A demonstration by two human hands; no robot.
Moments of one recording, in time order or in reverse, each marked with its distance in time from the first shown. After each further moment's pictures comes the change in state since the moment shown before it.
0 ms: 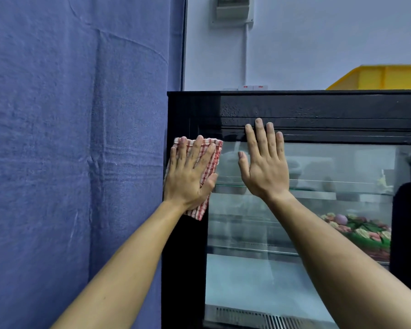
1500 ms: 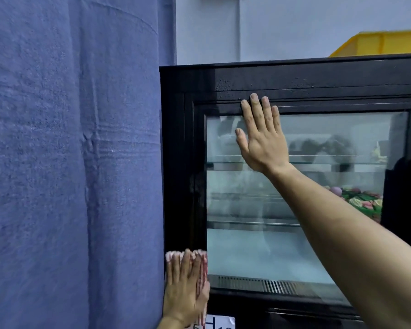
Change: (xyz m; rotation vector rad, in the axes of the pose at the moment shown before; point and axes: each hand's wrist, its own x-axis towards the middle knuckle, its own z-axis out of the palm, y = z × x) left_hand -0.322 0.076 0.052 -0.040 -0.283 -0.136; right_hand -0.004 0.006 -0.003 0.055 -0.036 -0.026
